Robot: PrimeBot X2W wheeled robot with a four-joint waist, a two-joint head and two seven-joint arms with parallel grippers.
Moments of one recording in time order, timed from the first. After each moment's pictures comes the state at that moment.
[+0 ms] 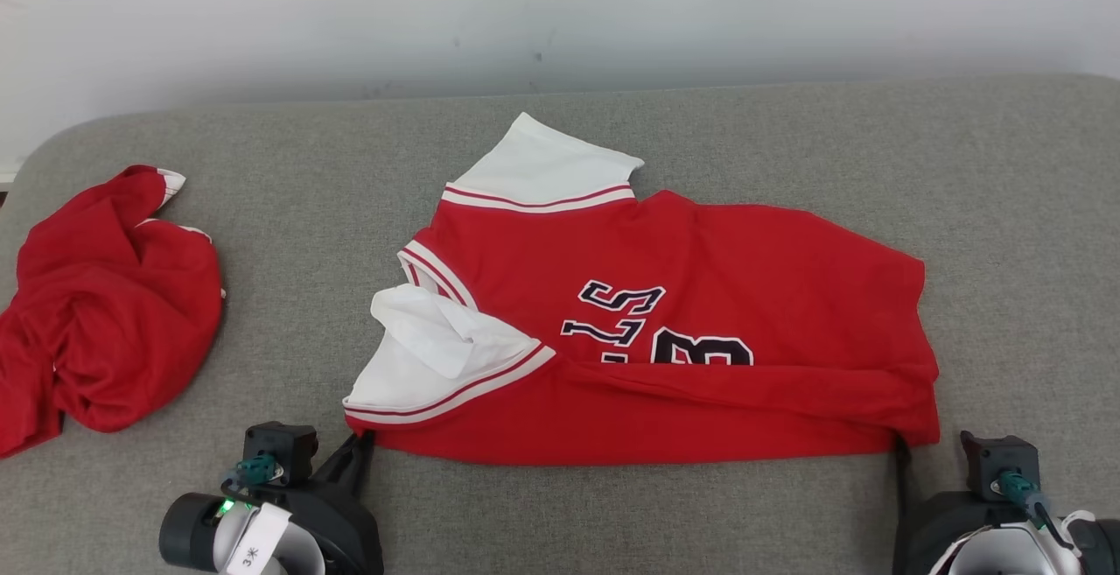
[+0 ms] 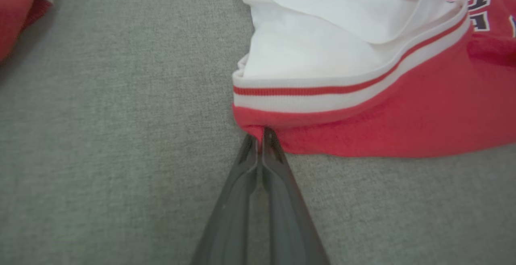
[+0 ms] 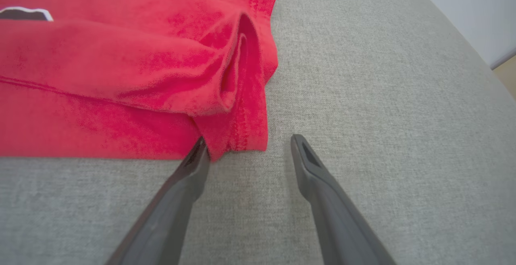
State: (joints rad) left arm -0.37 0.12 -0.36 0.75 -0.23 -0.11 -0.03; right arm -0.07 -0.15 0.00 0.41 0.10 -0.11 0.02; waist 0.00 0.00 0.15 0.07
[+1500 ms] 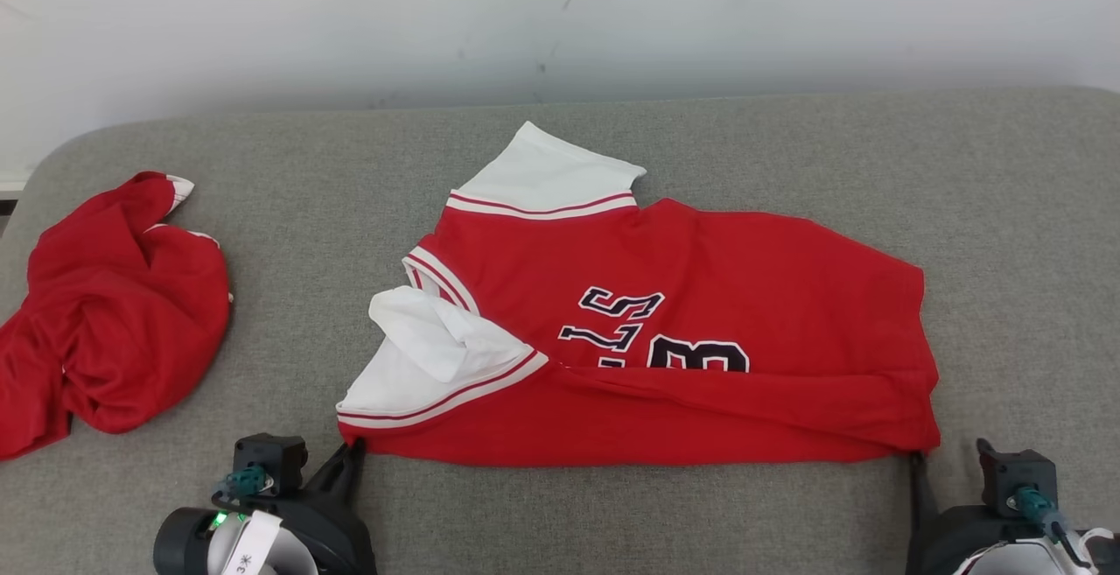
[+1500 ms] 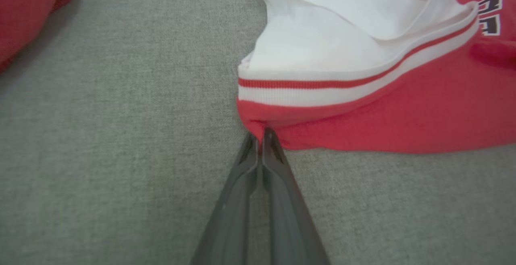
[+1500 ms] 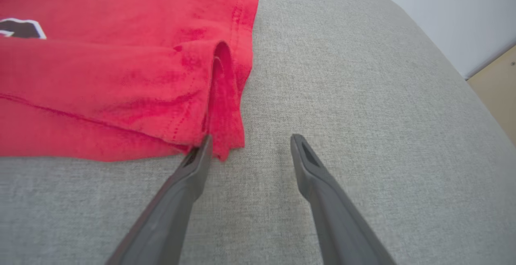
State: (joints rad) left arm -0.39 0.12 -0.37 0.85 -0.26 -0.12 -0.09; right arm -0.02 -0.14 -0.05 0.35 0.07 -0.11 0.01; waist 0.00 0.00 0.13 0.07
